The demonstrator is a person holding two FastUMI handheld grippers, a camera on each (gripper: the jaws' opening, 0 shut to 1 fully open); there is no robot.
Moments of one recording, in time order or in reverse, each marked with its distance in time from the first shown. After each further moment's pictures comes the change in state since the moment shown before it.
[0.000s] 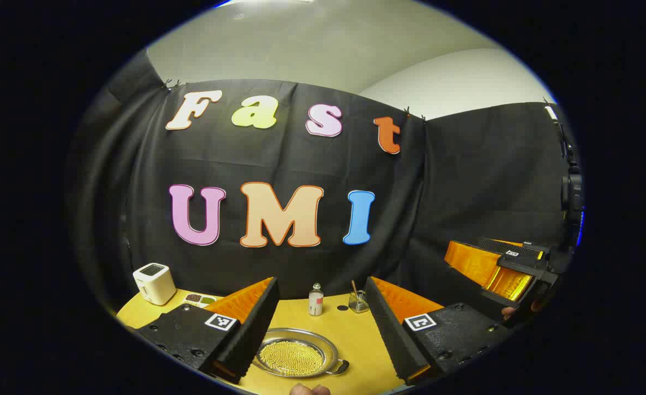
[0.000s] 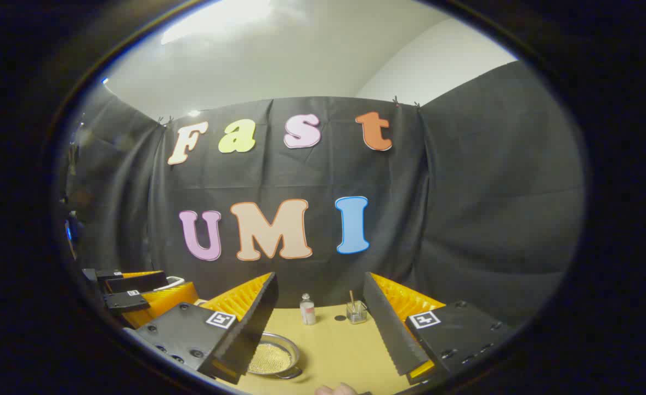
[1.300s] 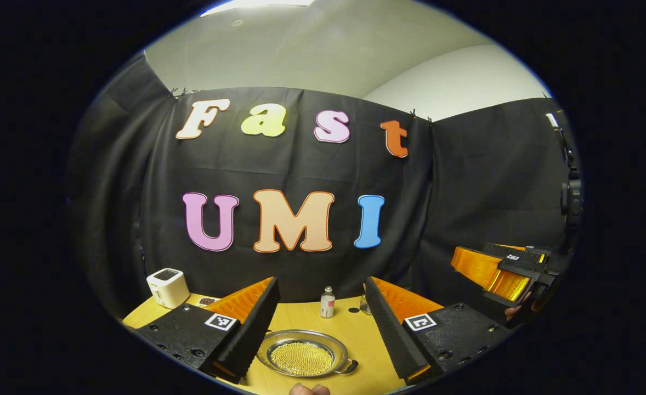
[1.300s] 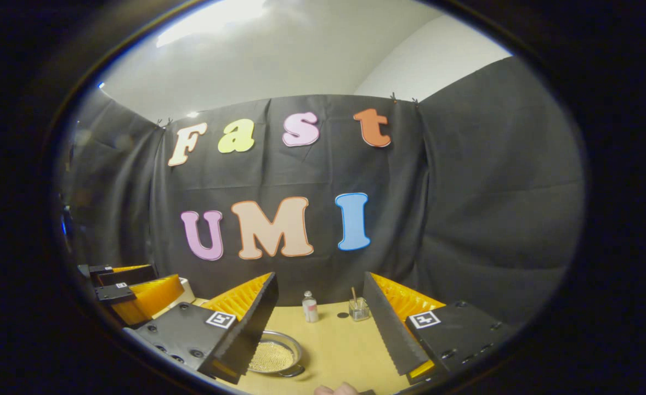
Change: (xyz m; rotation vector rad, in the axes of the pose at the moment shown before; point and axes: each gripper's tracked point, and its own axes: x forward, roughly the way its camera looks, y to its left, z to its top) left arm -0.014 0.010 0.014 0.034 -0.028 0.054; right arm -0.004 0.001 -0.002 0.018 0.012 0.010
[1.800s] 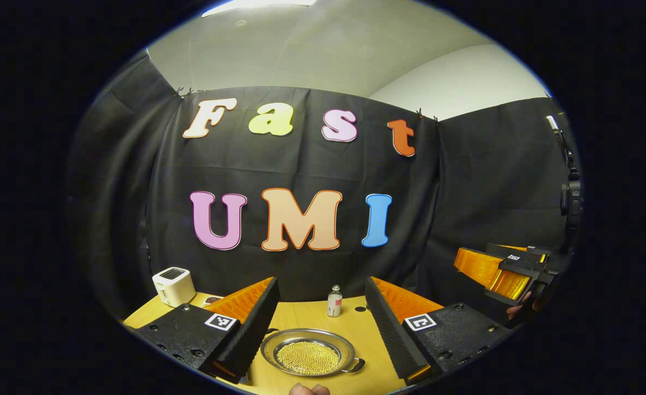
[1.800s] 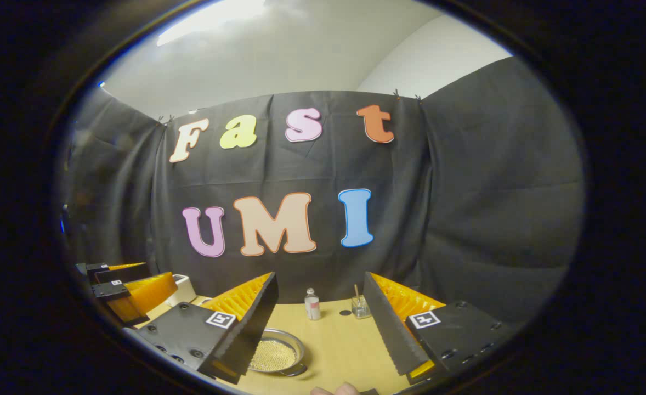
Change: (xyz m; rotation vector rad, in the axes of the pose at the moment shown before) left arm -0.001 0.019 -0.006 -0.003 0.007 0.035; right arm 0.006 0.008 -0.010 -0.006 0.021 0.006
